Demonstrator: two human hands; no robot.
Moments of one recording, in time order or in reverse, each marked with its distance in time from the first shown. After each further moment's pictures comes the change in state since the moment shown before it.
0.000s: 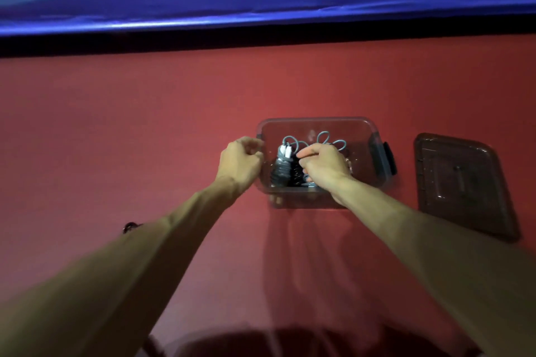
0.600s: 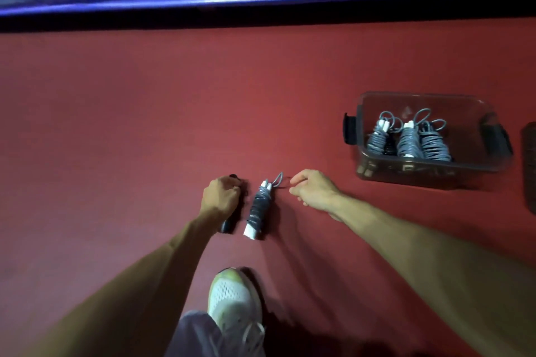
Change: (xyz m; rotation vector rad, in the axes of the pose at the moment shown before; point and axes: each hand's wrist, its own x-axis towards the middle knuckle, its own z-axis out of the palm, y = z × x) left_hand -0.089 -0.176 -0.165 0.242 0.101 -0.309; right_hand -0.104 -0.024 0.184 -0.197 -0.423 -0.022
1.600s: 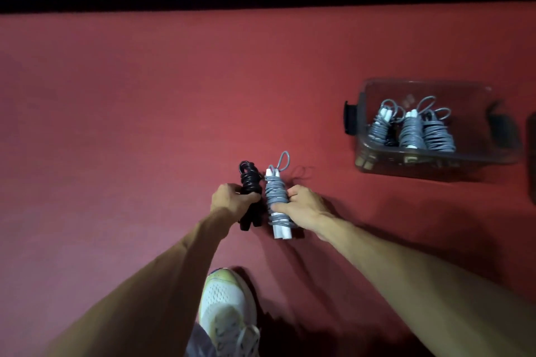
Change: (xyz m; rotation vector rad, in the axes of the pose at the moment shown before) left_hand 0.014 -0.008 0.042 -0.127 -0.154 -0.145; right_hand 0.000 0.028 0.037 -0.017 -0.037 0.097
